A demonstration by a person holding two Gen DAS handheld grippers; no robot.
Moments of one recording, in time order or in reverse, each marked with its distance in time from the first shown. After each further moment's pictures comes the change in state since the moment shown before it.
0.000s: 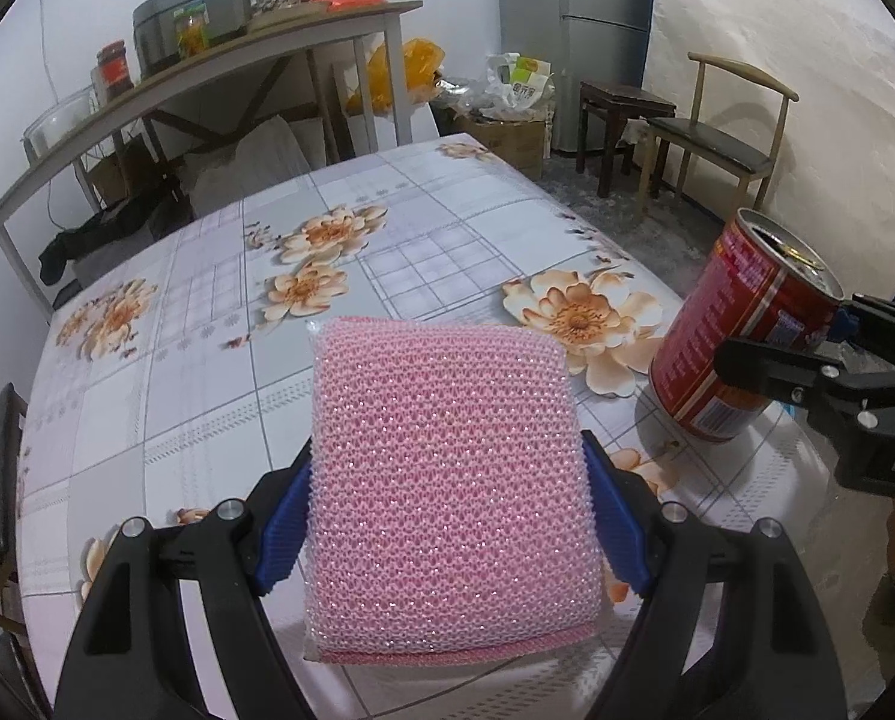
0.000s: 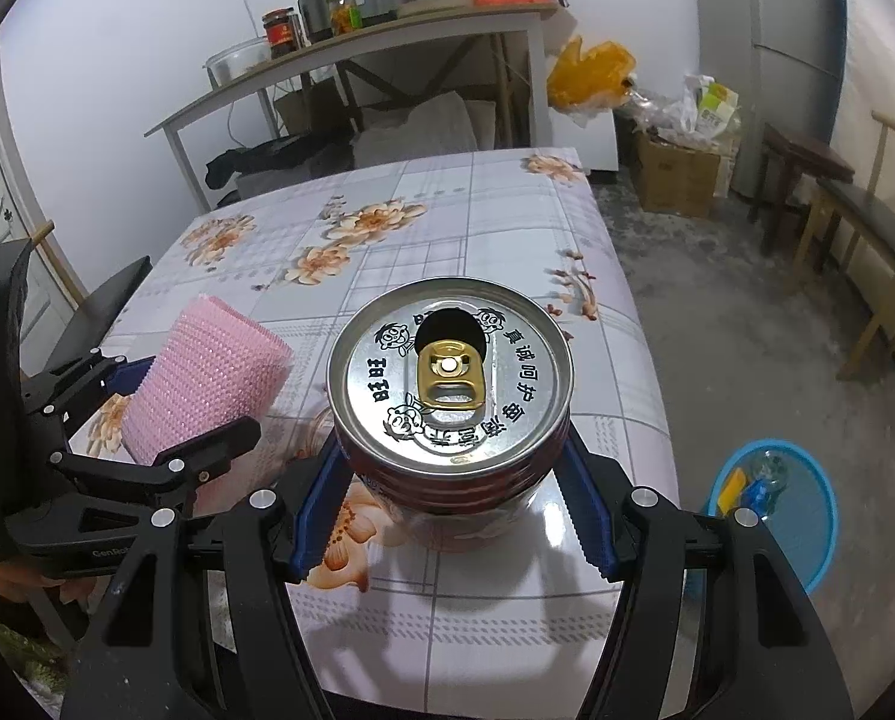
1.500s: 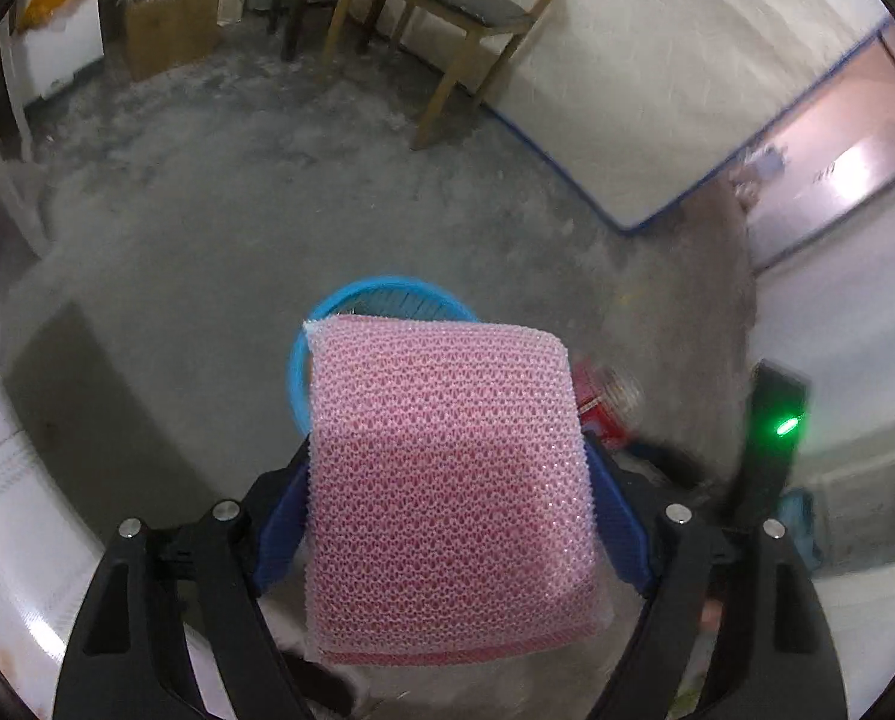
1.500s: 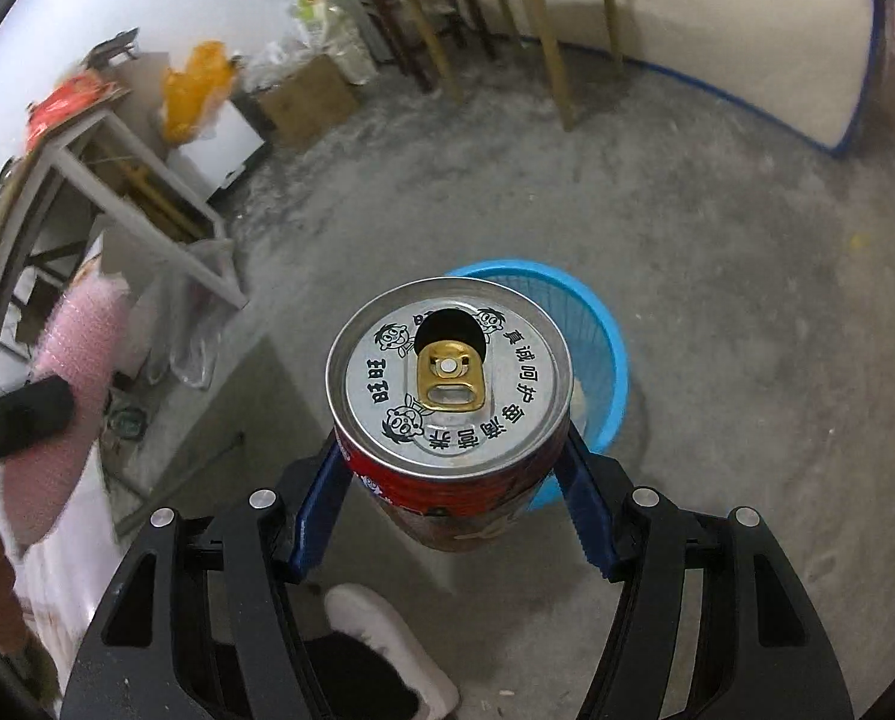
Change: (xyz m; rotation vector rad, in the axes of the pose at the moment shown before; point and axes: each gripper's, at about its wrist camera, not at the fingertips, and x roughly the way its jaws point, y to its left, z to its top) left arm 0.170 -0.319 0.159 0.137 0.408 -0.683; right arm 0.003 -0.342 -0.105 0.785 0.106 -0.321
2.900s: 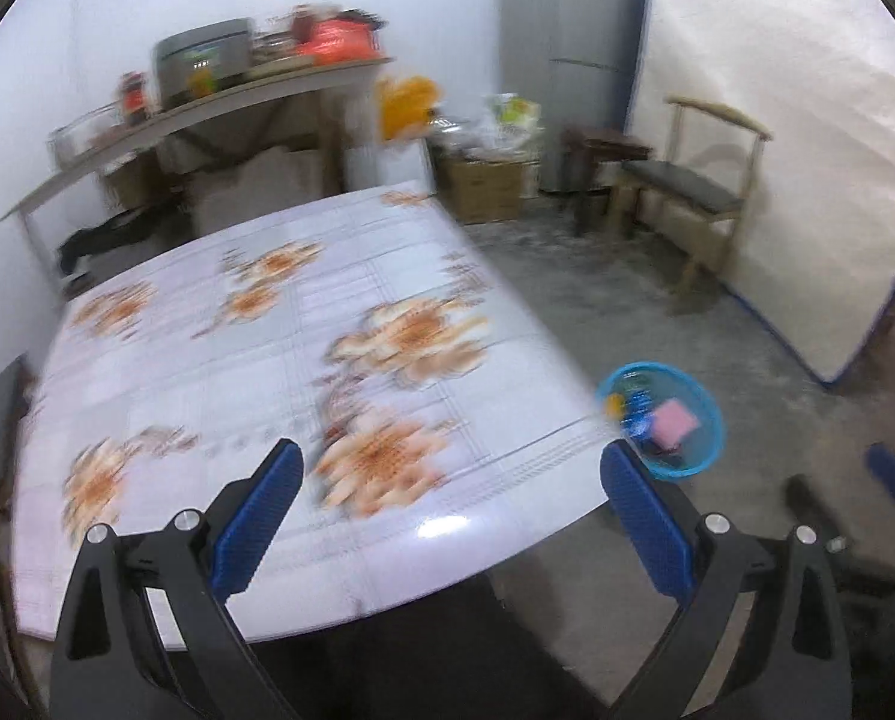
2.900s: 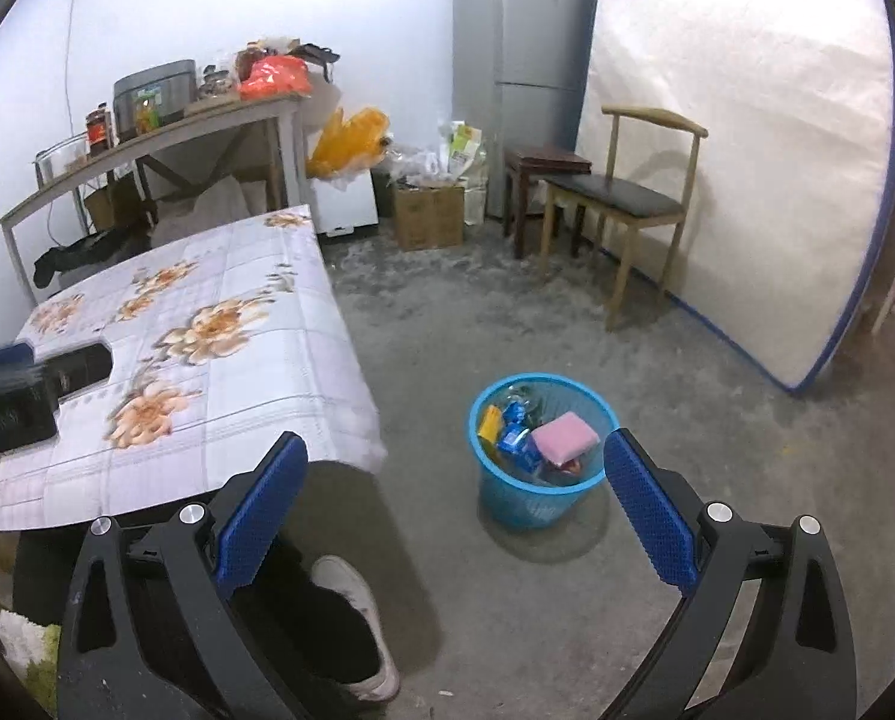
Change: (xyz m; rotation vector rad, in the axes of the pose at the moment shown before) left arm -0.239 -0.016 -0.305 -0.204 -0.509 0.701; right arm -0.202 0.134 -0.207 -0.464 -0.427 -0.076
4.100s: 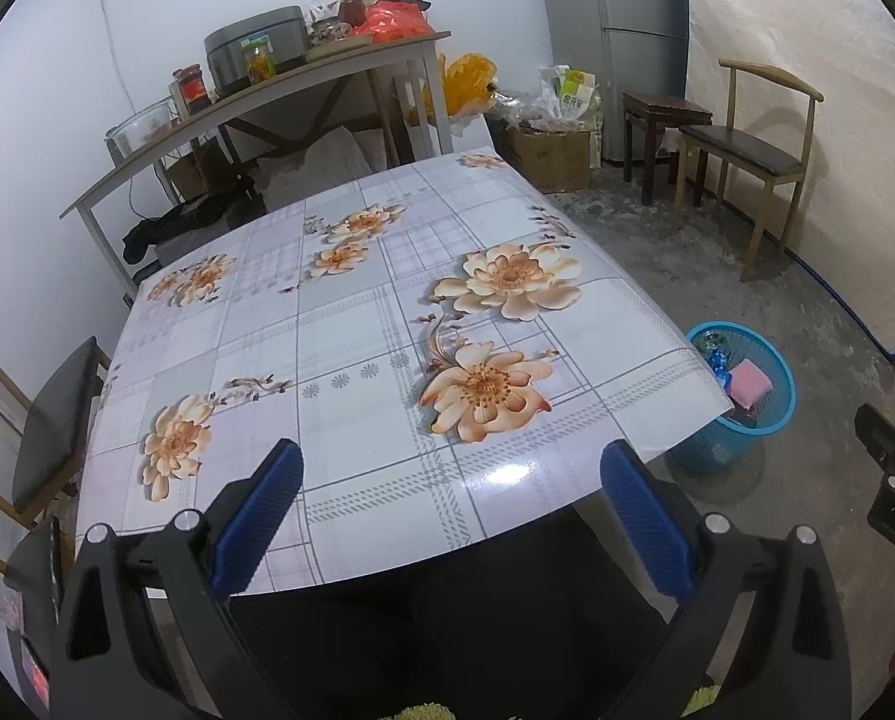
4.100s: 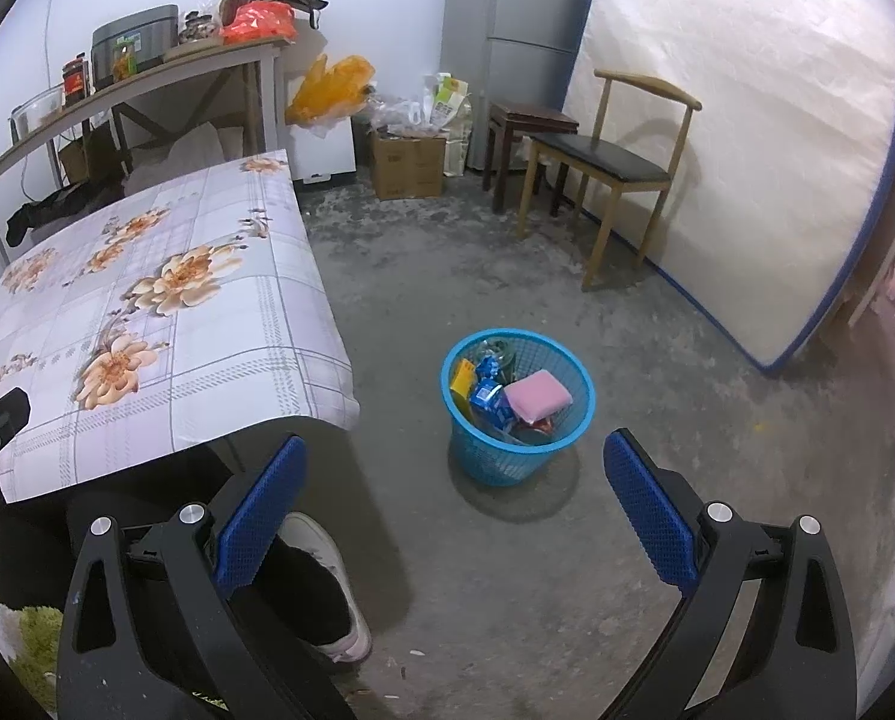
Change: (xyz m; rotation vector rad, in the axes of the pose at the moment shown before) left arm -0.003 0.017 -0.028 0.037 0.052 0.156; right arm 0.010 0.012 -0.007 -0.031 0.119 -0.082
